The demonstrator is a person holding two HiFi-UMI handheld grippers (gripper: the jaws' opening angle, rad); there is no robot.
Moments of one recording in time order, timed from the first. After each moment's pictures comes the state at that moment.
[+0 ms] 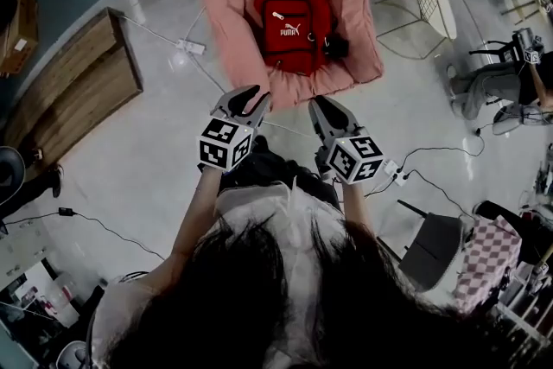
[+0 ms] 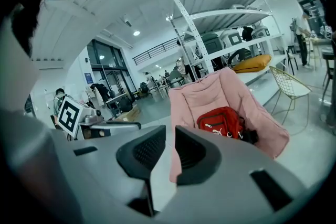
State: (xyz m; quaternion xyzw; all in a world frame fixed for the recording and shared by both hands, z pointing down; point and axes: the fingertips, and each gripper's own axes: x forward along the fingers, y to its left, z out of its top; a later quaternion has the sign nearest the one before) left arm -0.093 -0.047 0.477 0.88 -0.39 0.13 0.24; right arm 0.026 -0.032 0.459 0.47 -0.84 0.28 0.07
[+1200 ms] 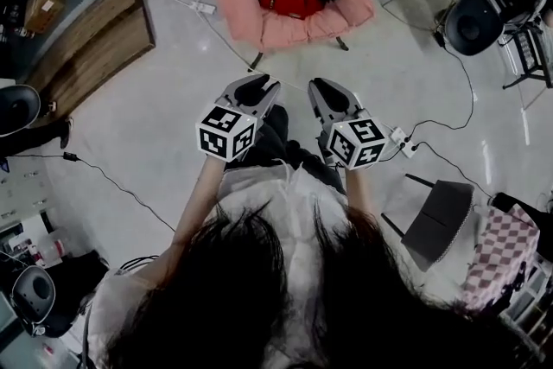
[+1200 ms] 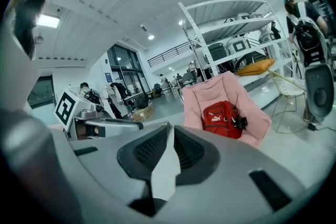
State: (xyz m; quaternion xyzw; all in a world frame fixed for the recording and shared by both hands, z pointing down) left arm 0.022 0.201 0.451 0.88 -0.40 0.12 0.23; right arm 0.112 0.195 0.447 0.41 -0.88 0.24 0.06
